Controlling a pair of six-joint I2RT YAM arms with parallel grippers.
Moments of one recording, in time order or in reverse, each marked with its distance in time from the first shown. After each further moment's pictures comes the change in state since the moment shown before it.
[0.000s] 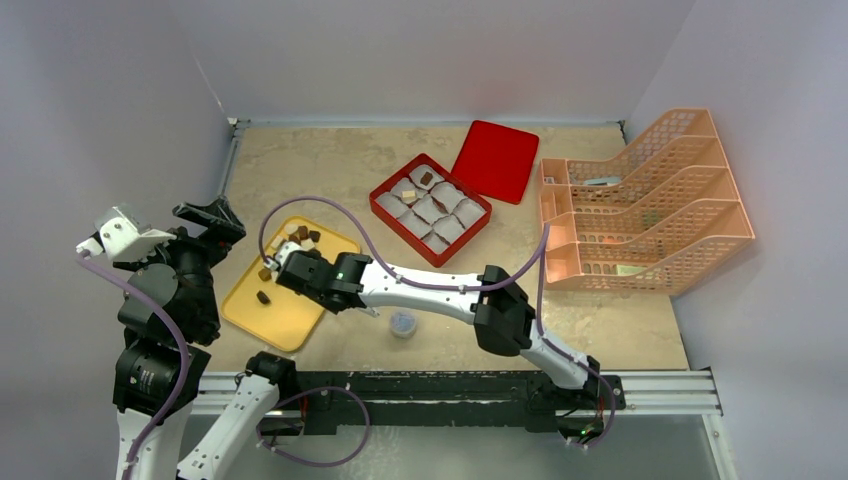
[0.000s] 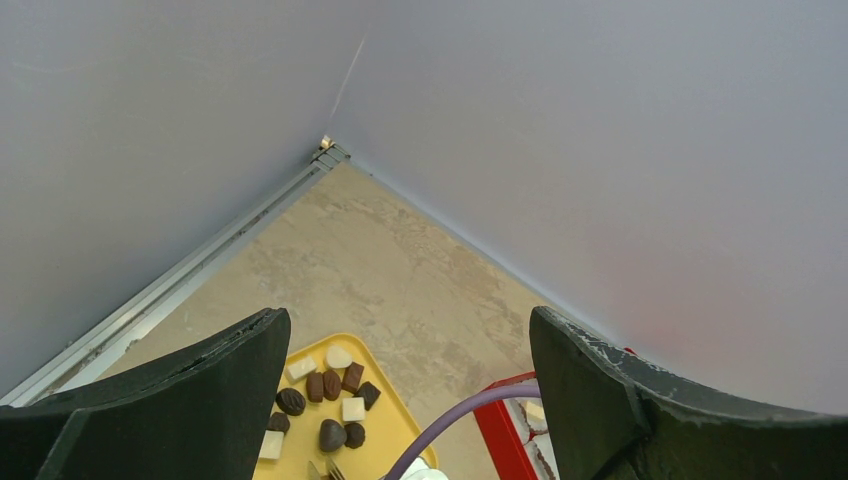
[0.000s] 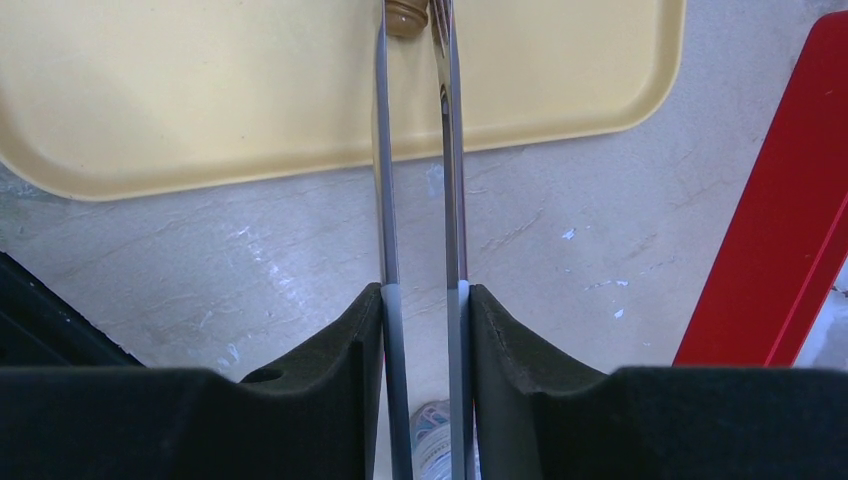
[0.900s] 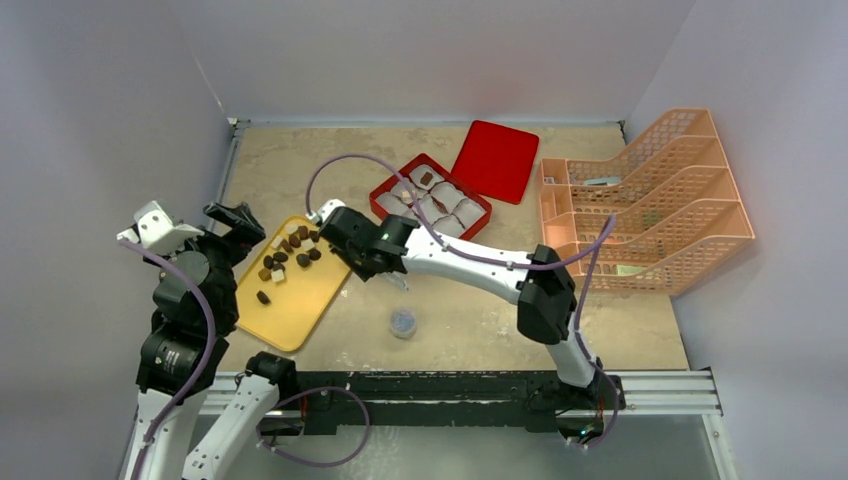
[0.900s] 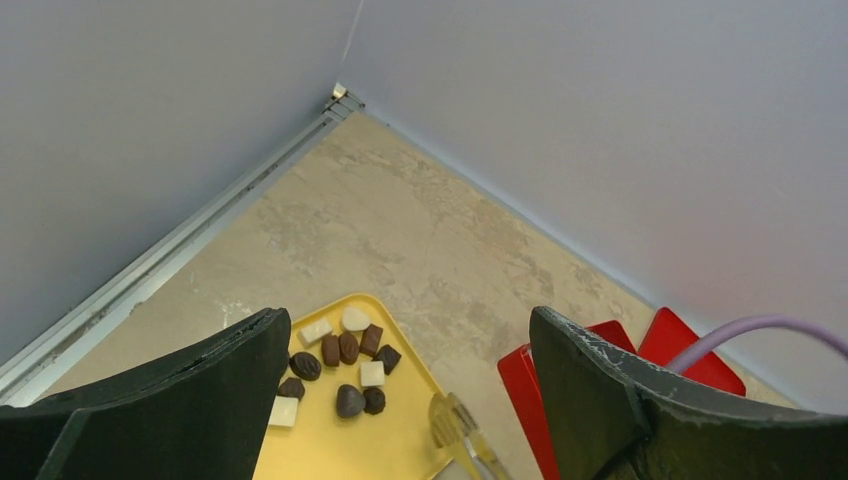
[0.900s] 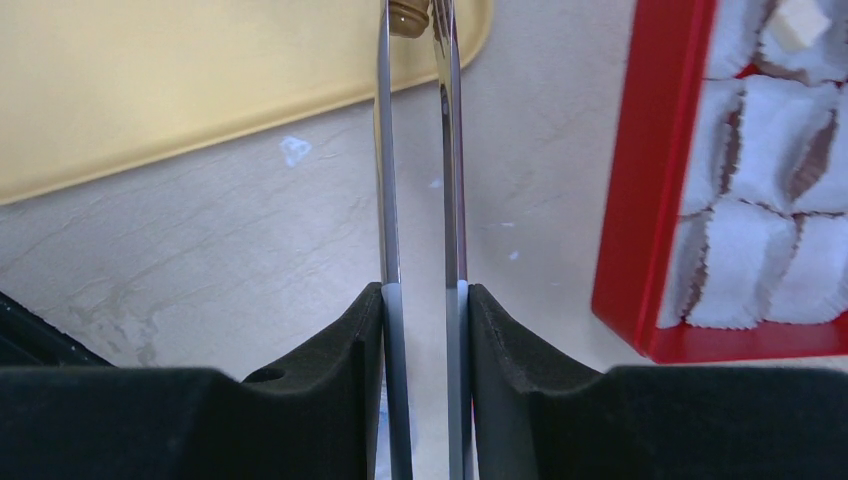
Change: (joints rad) left arm 0.000 -0.002 -0.129 0.020 0.014 -0.024; right arm -0.151 -0.227 -0.228 0.048 -0.060 0.044
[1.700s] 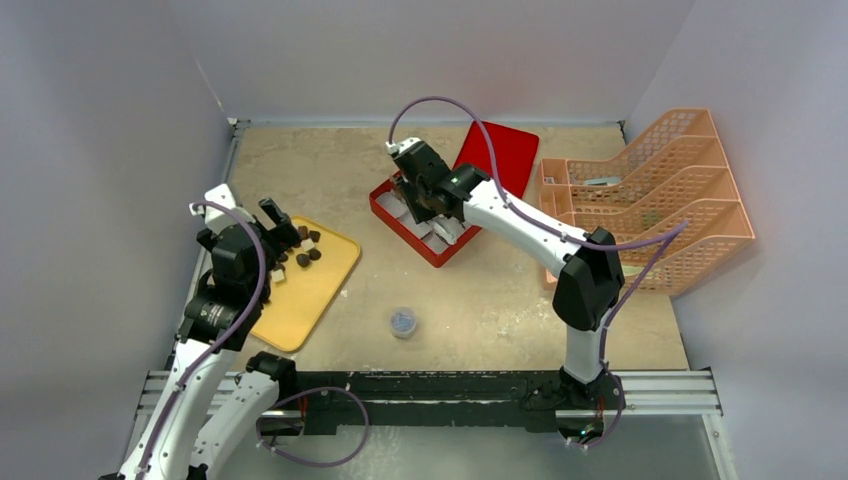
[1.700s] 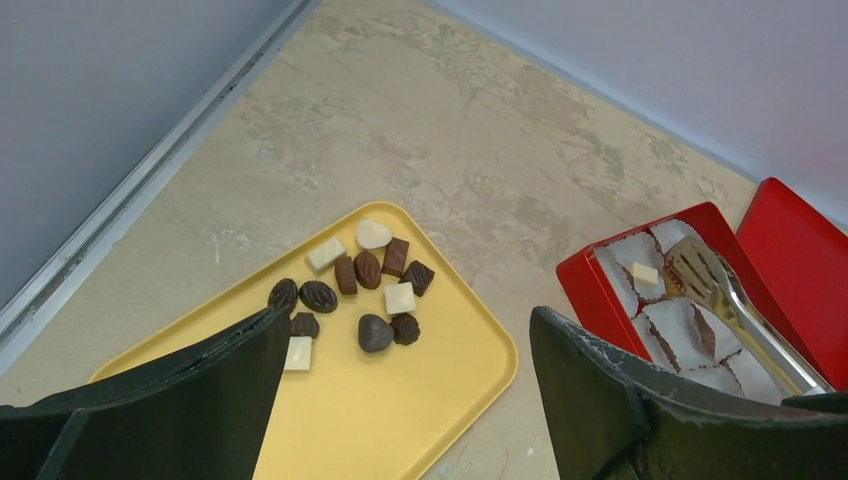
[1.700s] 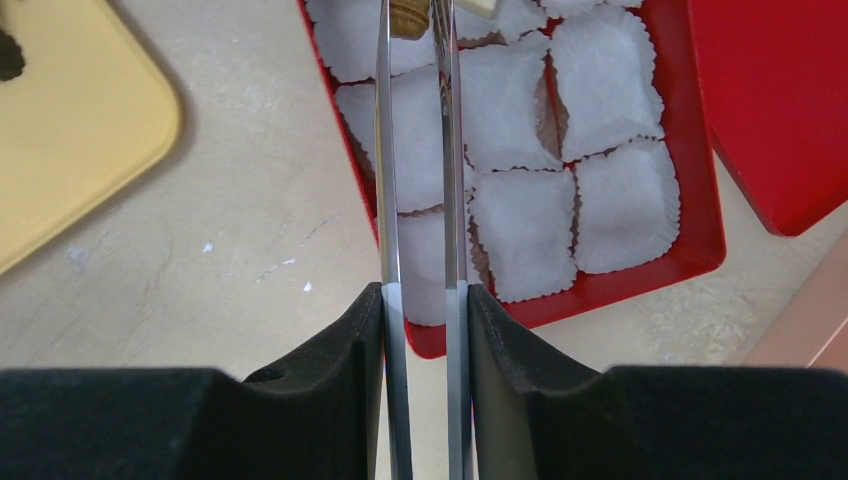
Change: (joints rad) left arm 0.000 0.134 -0.198 0.073 0.105 0.014; right arm -0.333 -0.188 -0.159 0.071 -0.040 0.001
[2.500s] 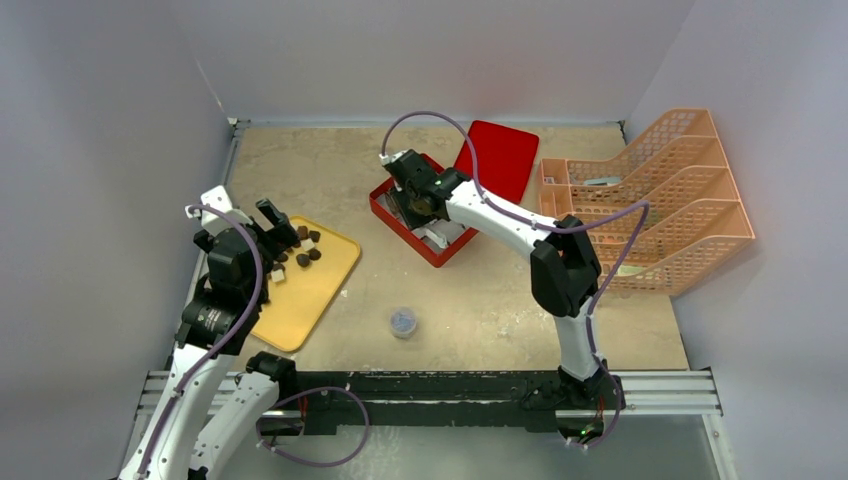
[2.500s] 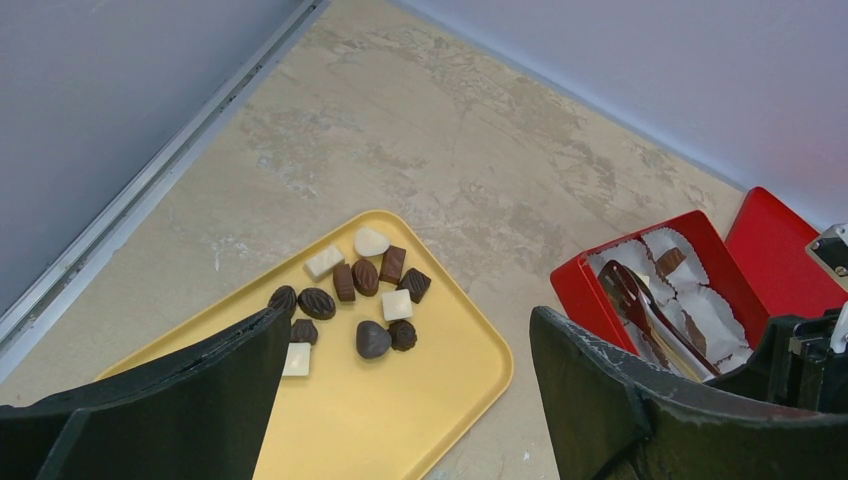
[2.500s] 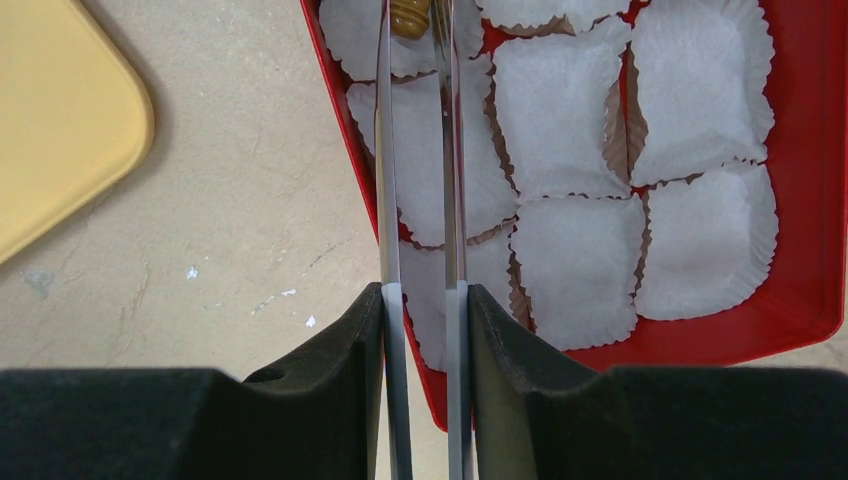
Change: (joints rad) left arm 0.000 -0.018 -0.001 0.006 -0.001 0.012; right arm -0.035 0.145 0.002 0.058 -0.084 0.000
